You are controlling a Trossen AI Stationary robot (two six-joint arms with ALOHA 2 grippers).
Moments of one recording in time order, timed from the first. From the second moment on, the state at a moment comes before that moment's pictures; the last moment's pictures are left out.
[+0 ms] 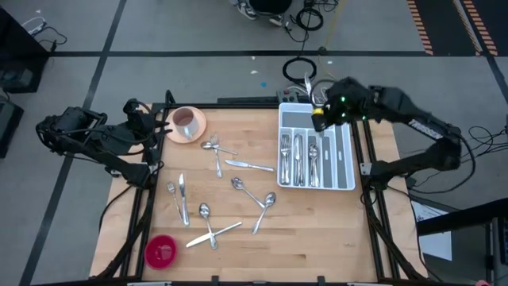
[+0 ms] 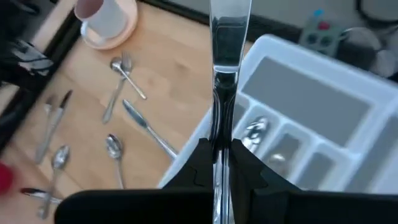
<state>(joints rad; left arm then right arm) -0.32 0.96 1.56 -1.45 -0.74 -0.34 -0.39 1.23 1.52 -1.18 0.11 0.69</state>
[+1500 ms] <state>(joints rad) -0.32 0.96 1.56 -1.45 -0.74 -0.36 -0.14 1.36 0.71 -0.43 0.21 1.35</state>
